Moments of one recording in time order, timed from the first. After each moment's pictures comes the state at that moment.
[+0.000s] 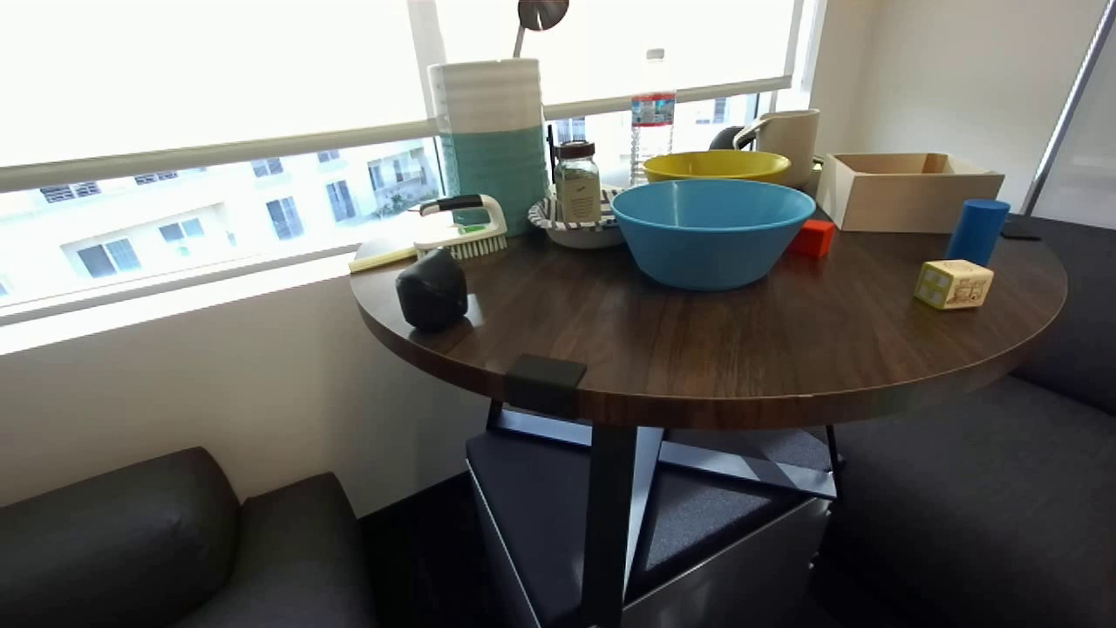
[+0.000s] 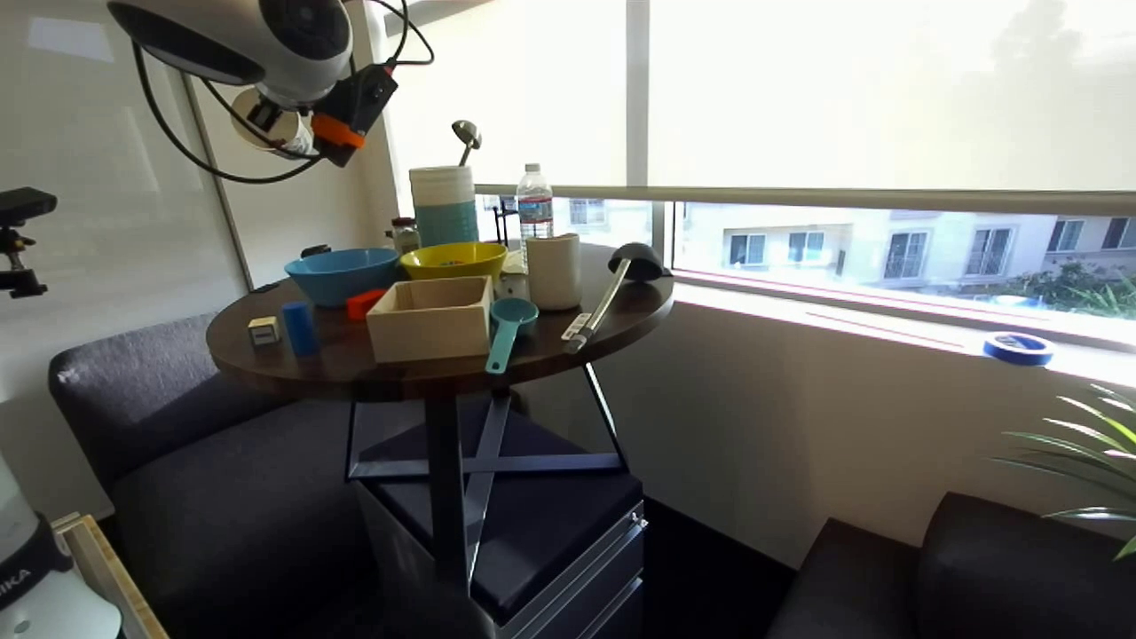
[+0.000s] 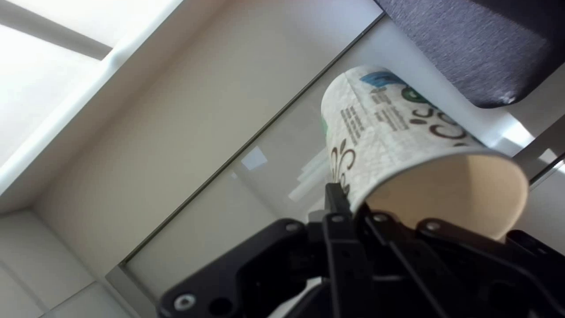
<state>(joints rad) 0.30 -0.65 -0.37 -2.53 1.36 2.01 -2.71</state>
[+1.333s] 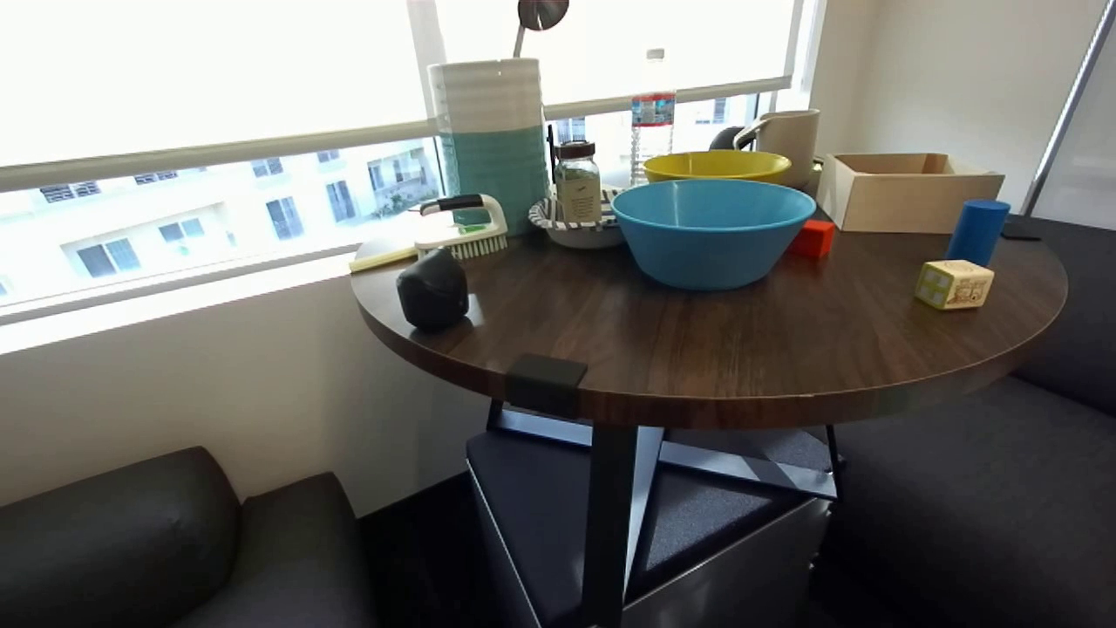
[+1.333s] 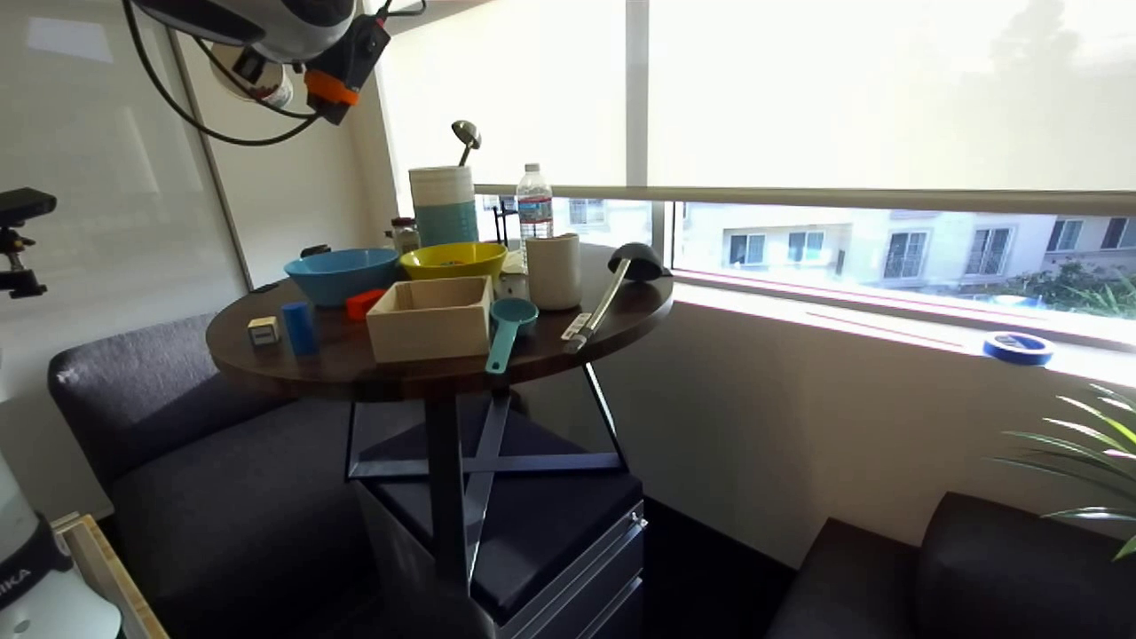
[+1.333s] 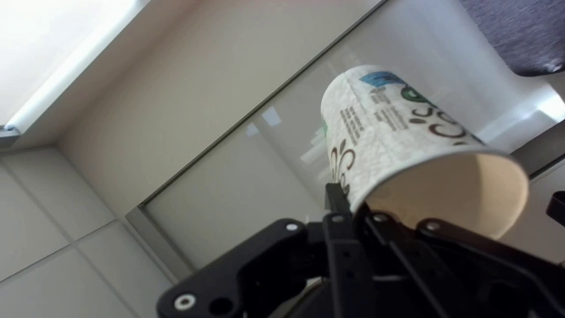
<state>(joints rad) 0.40 -0.68 -0.45 -2.45 1.38 1.96 -2.71</state>
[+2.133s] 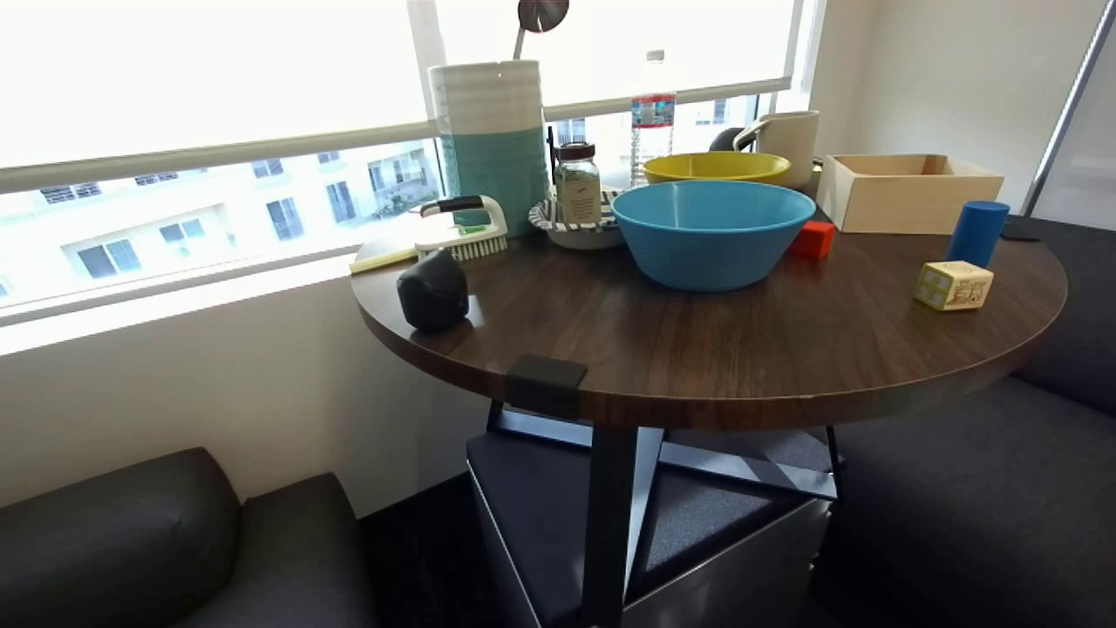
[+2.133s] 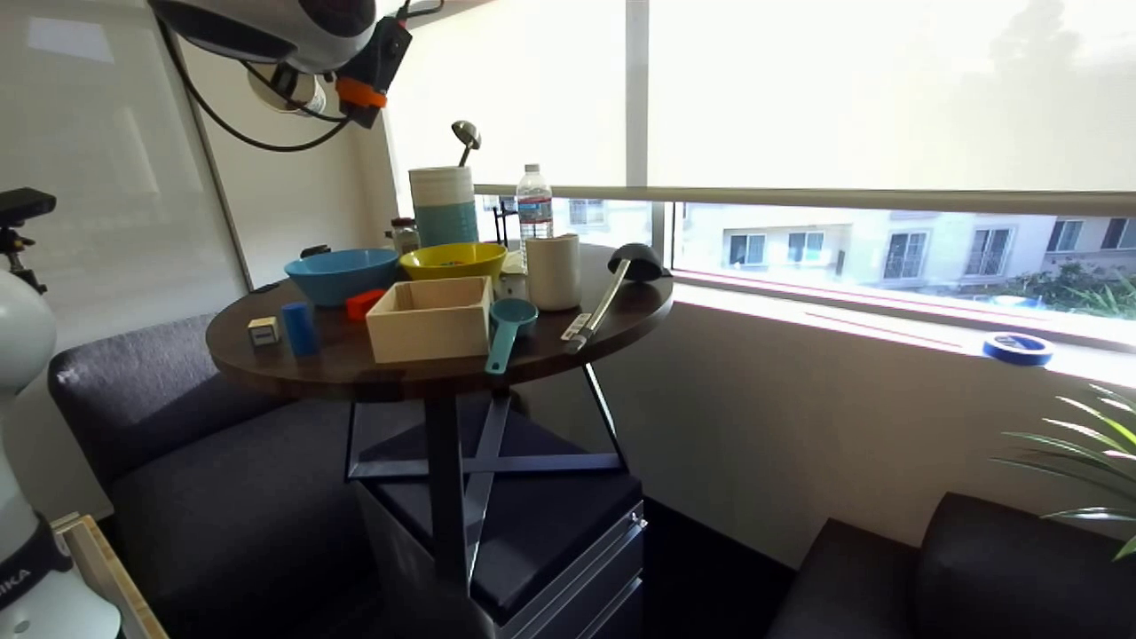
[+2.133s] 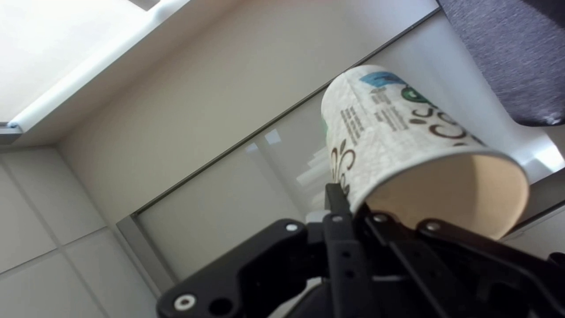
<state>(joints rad) 0.99 -0.90 -0.81 -2.43 1.07 2.42 -2.72</state>
